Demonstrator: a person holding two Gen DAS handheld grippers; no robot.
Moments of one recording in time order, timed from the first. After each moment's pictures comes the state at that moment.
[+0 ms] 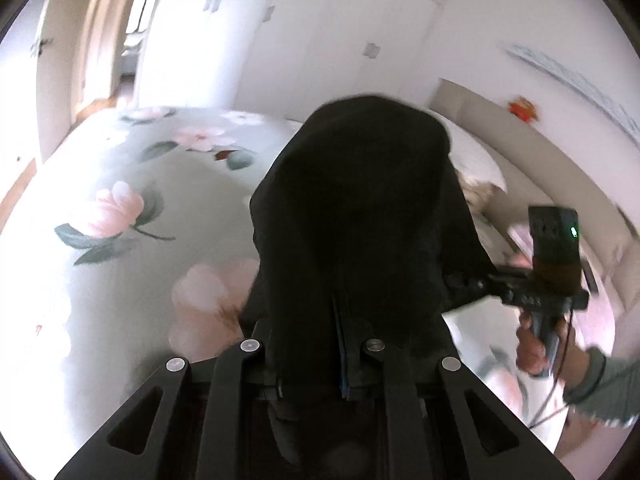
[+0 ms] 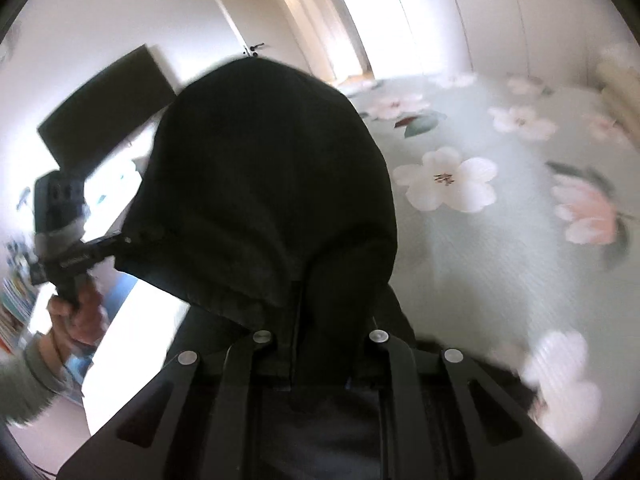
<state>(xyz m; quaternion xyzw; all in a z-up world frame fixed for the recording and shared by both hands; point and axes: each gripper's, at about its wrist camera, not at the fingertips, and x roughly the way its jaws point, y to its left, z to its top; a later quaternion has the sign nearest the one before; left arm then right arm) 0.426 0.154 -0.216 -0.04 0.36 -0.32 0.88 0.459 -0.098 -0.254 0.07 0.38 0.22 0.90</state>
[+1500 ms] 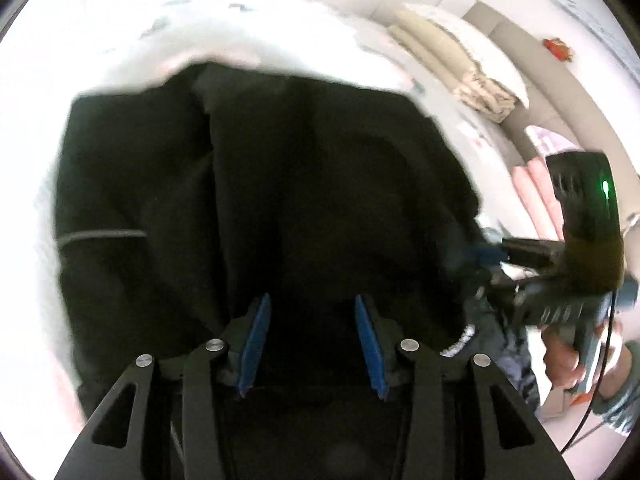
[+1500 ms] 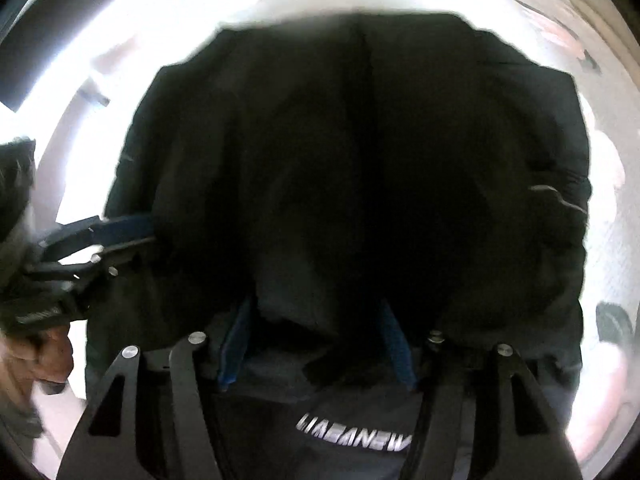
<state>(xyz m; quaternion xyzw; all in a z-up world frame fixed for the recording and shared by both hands) 0.289 0.122 -0.346 -0.05 0.53 -0.28 0.80 0.307 -0.048 -0.365 0.08 0.57 0.16 0.80</state>
